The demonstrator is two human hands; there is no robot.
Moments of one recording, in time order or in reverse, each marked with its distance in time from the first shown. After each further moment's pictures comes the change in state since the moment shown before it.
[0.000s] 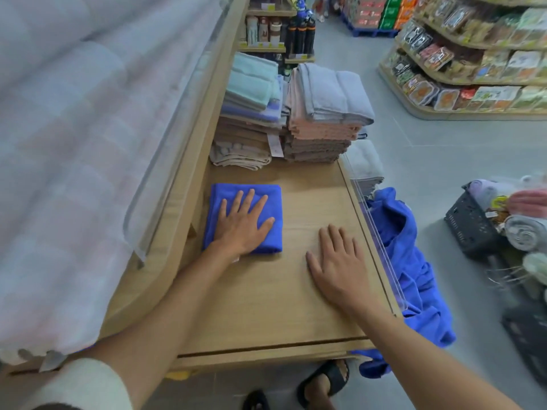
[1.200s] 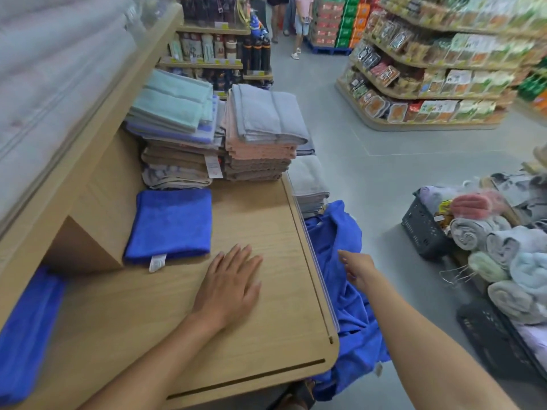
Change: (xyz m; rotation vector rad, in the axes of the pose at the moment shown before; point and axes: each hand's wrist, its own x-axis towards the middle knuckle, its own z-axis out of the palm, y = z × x) left_hand -0.050 0.105 0.042 -0.054 0.106 0.297; right_hand 0.067 0.189 -0.018 1.159 -0.213 1.053
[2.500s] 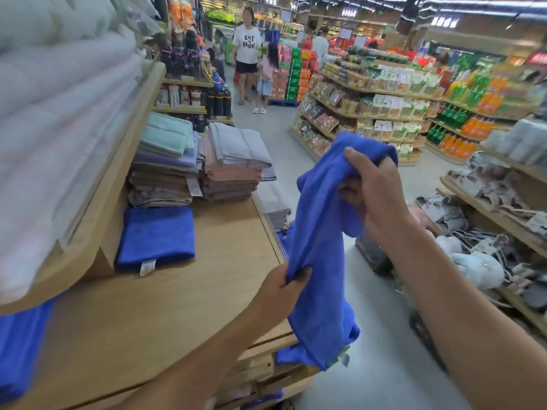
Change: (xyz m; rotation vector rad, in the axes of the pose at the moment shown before) left_hand -0.063 0.149 -0.104 -1.416 -0.075 0.058; right_hand -0.320 -0.117 -0.064 0.449 -0.120 -0.910
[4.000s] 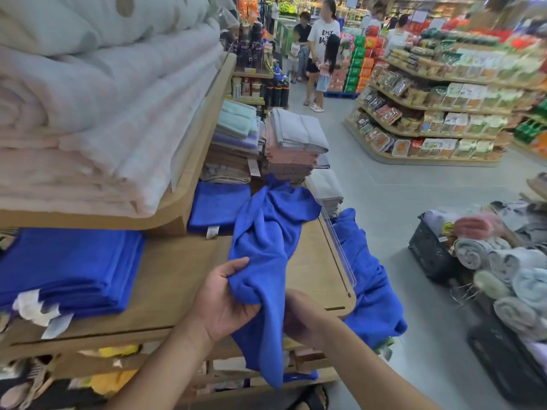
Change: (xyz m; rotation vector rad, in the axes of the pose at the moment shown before) left_hand -0.112 -0.019 -0.132 -1.161 0.054 -0.520; right_hand -0.166 0.231 0.061 0.038 -0.595 0.991
